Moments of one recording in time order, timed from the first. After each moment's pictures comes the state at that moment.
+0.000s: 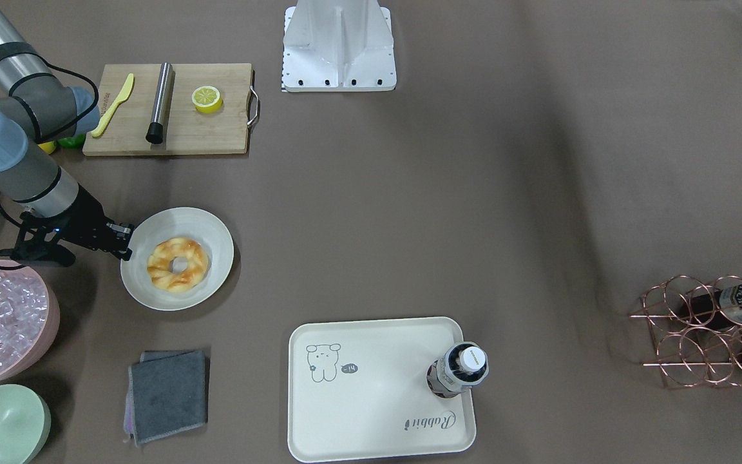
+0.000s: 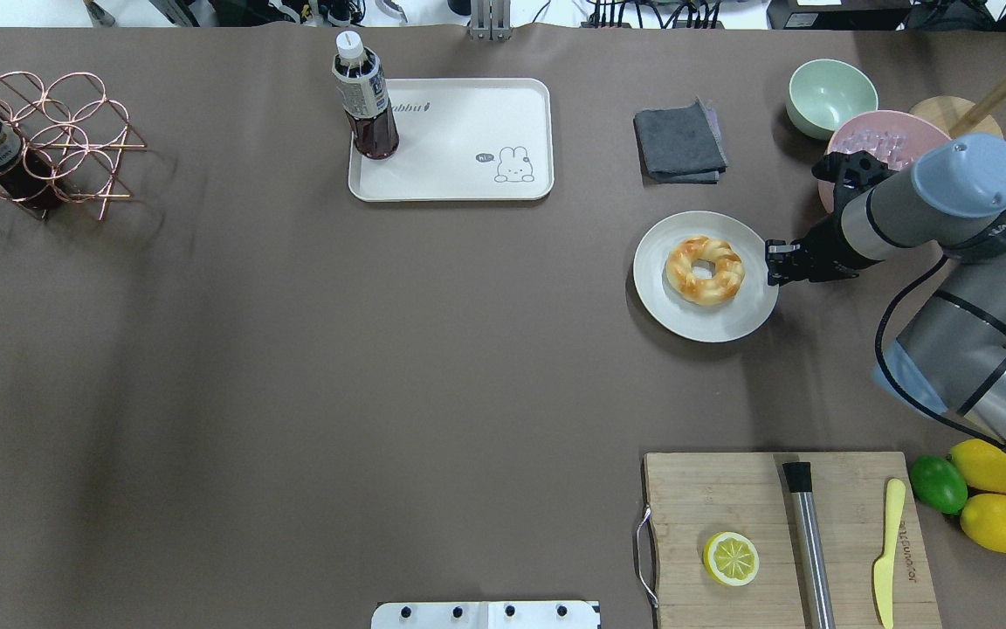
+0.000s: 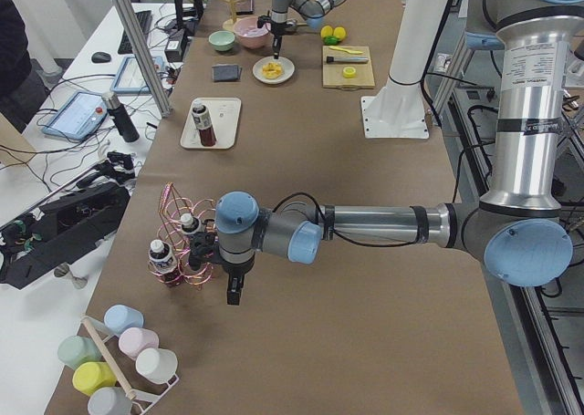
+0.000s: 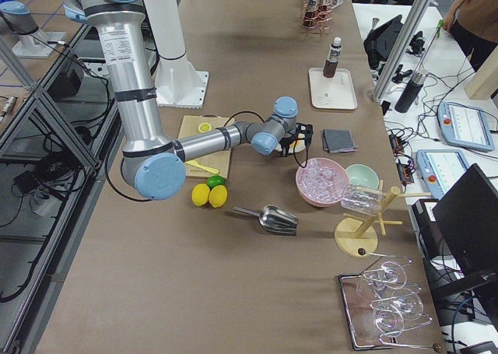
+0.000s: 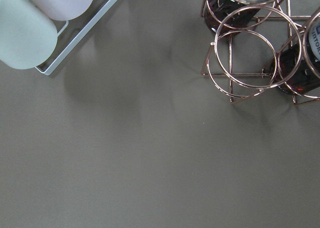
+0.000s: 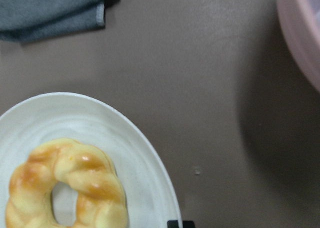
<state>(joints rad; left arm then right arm) -1.51 -1.57 -1.55 -1.83 -2.28 -0.19 0.86 -1.36 1.56 -0.98 2.12 1.13</state>
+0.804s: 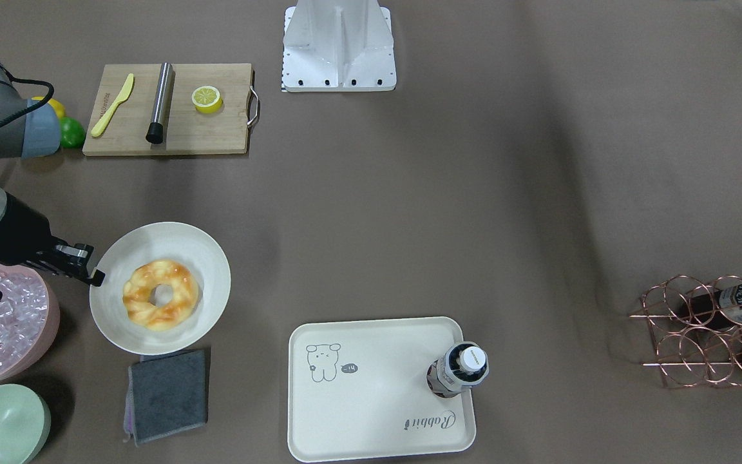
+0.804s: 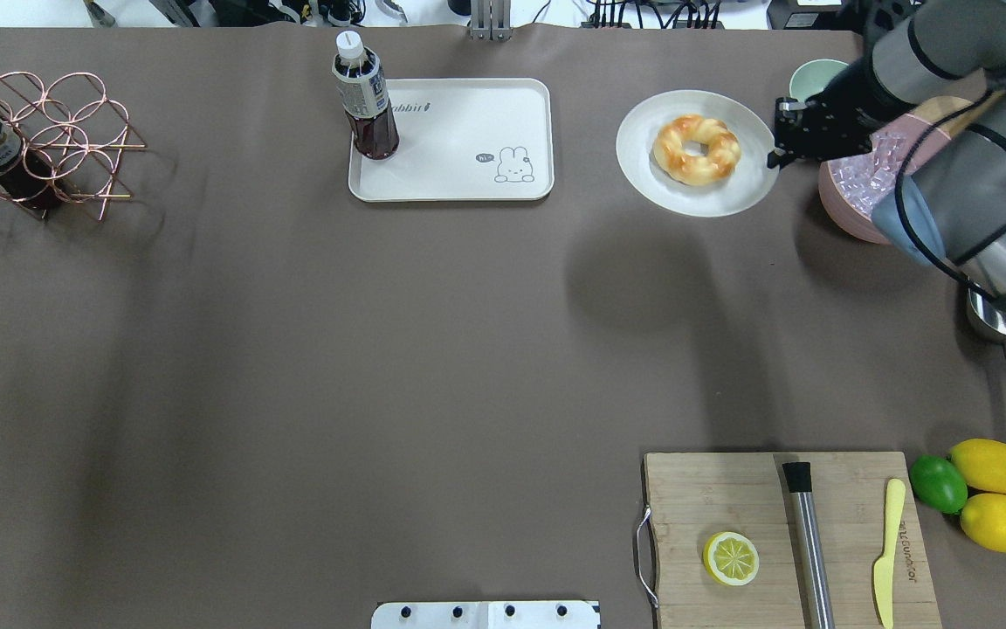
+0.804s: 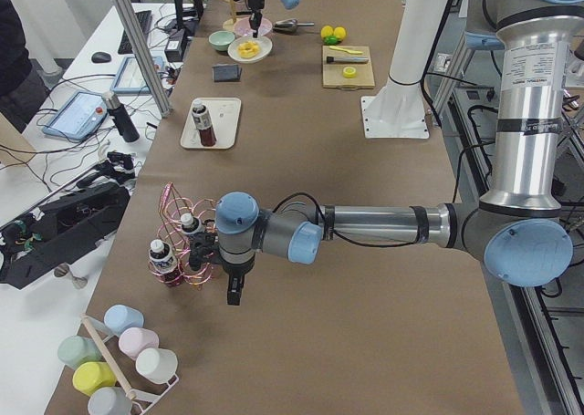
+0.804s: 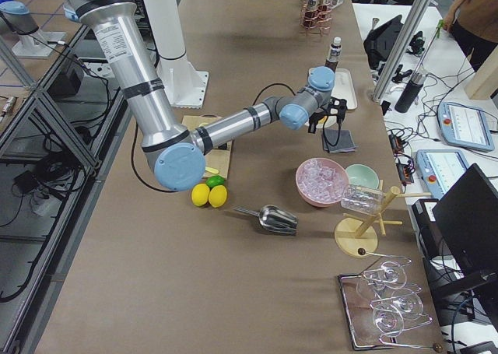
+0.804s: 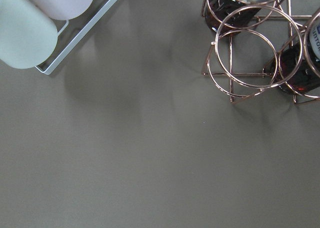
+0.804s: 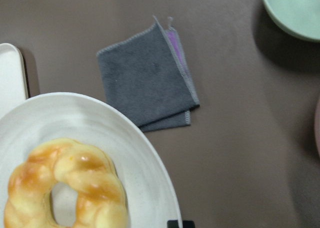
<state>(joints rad) -1.51 -1.57 -1.55 -1.83 -2.28 -0.19 1.07 -1.15 1.54 -1.18 2.34 1.07</state>
